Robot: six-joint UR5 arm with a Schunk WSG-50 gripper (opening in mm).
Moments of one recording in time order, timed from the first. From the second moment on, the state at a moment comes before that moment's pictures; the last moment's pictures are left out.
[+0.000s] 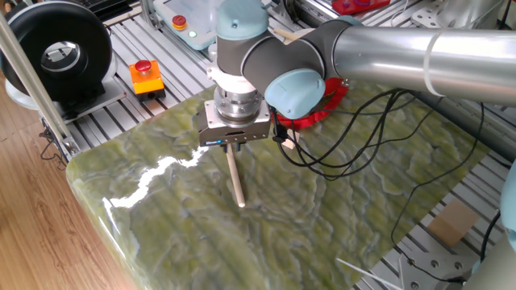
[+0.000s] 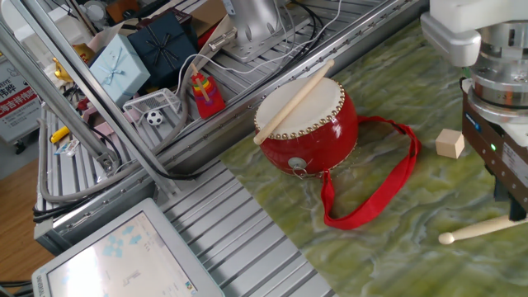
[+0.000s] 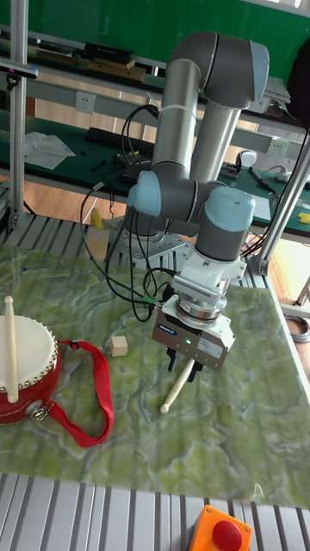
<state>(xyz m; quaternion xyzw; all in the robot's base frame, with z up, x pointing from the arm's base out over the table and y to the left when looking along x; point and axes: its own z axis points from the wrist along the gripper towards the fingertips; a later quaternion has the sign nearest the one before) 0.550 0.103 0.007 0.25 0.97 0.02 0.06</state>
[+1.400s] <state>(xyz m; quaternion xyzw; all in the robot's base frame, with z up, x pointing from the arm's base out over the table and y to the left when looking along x) 0.527 0.126 -0.001 0.28 0.96 0.02 0.06</state>
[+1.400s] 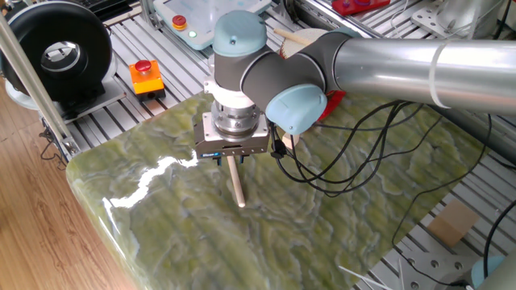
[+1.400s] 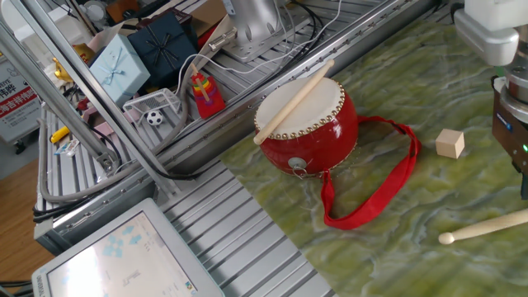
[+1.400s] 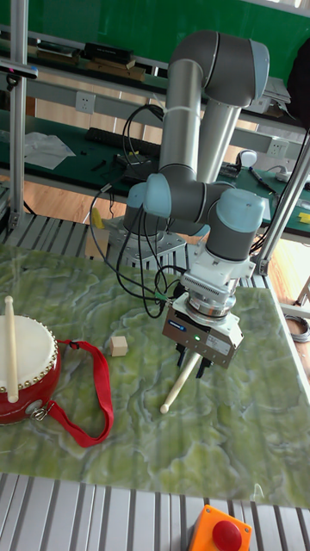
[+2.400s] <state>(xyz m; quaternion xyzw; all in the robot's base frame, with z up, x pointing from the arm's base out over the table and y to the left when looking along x) 0.532 0.120 -0.006 0.27 0.96 0.01 0.06</state>
